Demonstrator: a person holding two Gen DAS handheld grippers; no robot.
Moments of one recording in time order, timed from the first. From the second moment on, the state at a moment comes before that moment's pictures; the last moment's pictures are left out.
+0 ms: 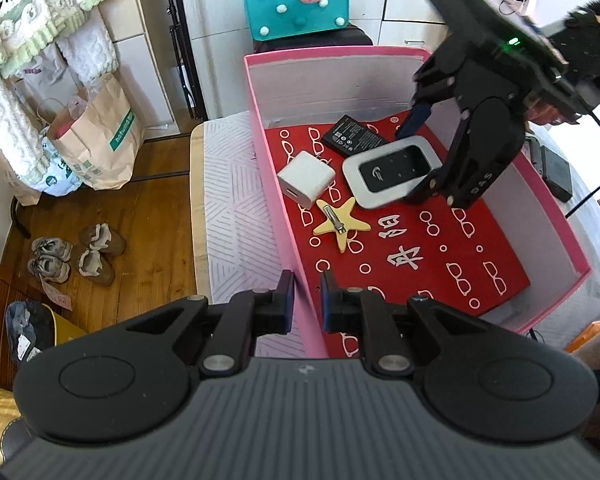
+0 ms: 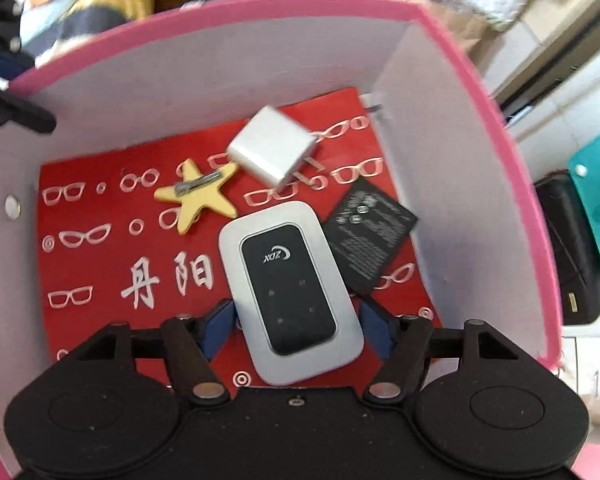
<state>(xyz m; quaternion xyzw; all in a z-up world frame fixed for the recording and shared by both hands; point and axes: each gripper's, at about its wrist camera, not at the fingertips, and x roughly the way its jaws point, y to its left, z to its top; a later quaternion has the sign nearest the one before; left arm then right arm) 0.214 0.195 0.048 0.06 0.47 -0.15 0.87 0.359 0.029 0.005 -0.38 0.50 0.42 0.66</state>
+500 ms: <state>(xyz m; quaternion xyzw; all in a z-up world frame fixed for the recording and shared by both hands) 0.212 0.193 0.048 0.03 0.46 -0.11 0.88 0.280 -0.125 0.098 -0.07 0.35 0.34 0.87</state>
